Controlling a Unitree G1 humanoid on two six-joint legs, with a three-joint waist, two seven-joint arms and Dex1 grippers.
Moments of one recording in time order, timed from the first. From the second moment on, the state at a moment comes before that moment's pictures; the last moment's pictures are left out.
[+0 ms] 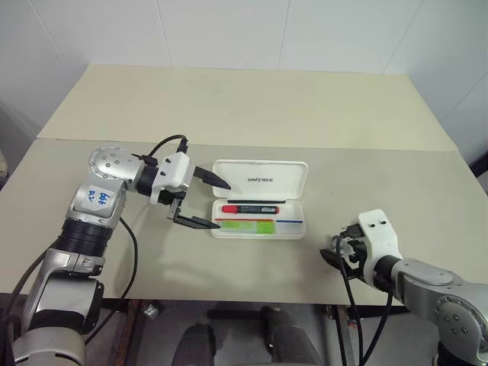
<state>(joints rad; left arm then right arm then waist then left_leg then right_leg) -0.78 0.69 -0.16 0.23 -0.31 0.04 -1.50 -0.11 -0.45 -0.28 -0.84 0.63 1.61 0.07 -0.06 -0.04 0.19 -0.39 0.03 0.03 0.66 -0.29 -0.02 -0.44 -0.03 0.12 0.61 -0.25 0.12</state>
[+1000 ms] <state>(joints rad) -0.69 0.75 -0.10 0.15 -0.31 0.04 -1.45 -0.57 -0.89 0.29 -0.28 0.33 0.54 1.03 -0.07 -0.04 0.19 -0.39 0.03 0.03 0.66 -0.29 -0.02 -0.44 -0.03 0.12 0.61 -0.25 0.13</state>
